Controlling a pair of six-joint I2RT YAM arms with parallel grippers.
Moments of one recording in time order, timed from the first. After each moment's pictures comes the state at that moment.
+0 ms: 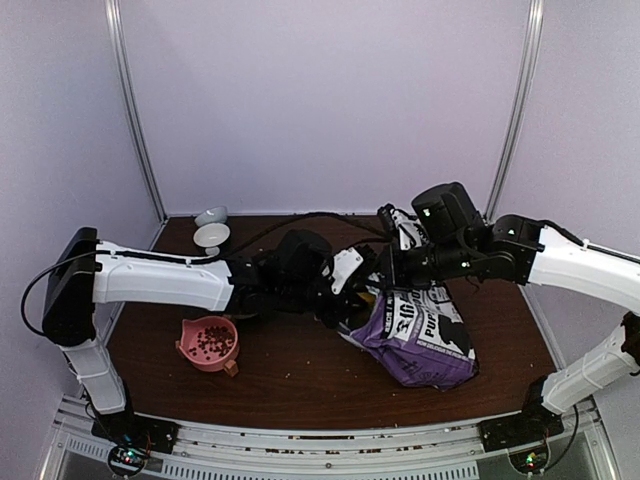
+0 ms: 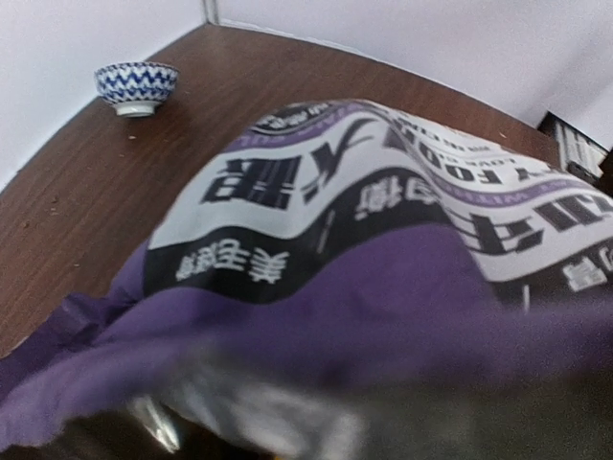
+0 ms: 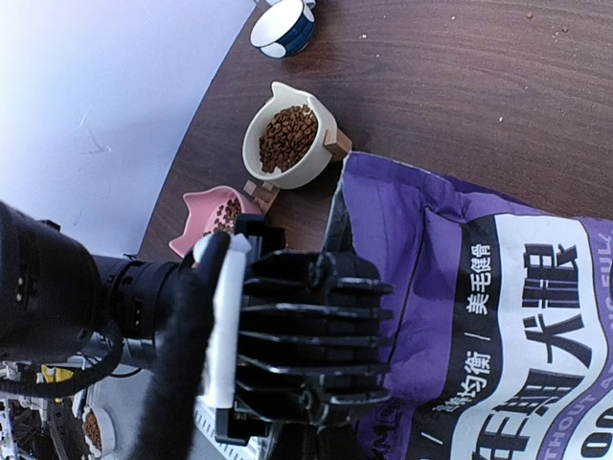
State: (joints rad) left arm -1.09 1.79 1.27 -0.06 0.04 -0.03; right arm 0.94 1.33 1.22 -0.53 -0.07 0.72
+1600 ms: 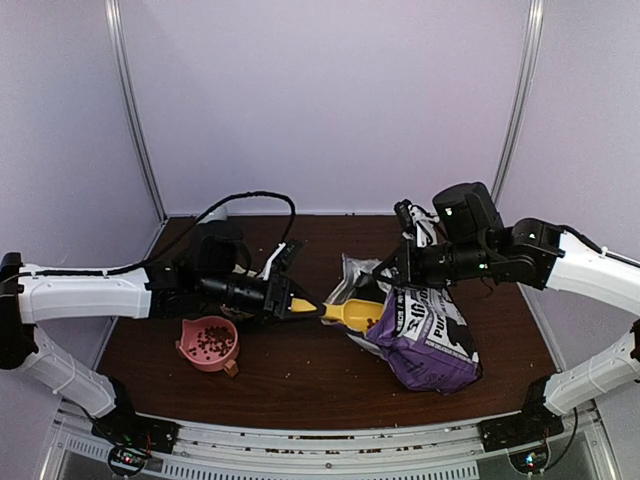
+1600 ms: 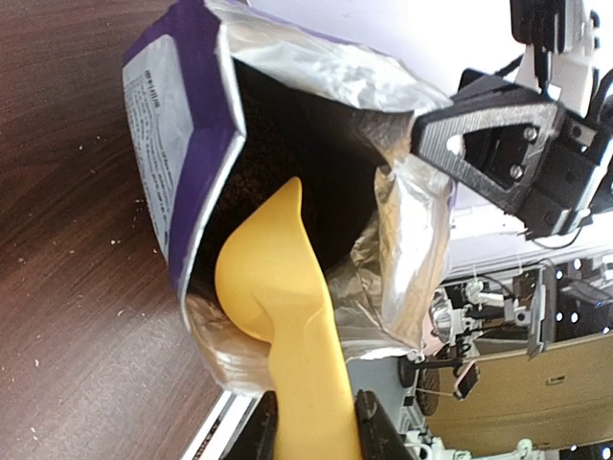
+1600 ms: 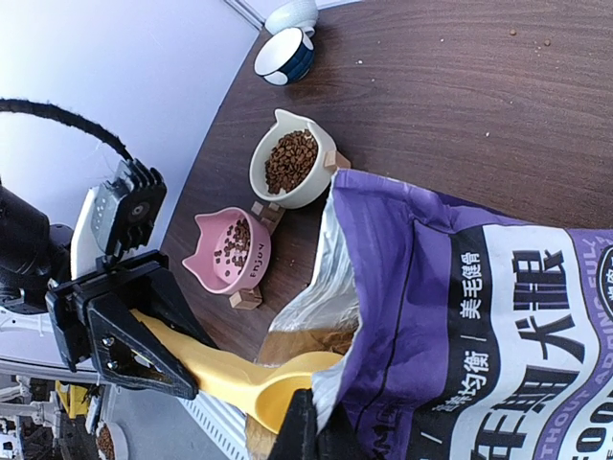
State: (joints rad) left arm -0.93 1.38 0.90 0.07 0.61 -0.87; right arm 0.92 1.23 1.16 -0.52 -0.06 0.75
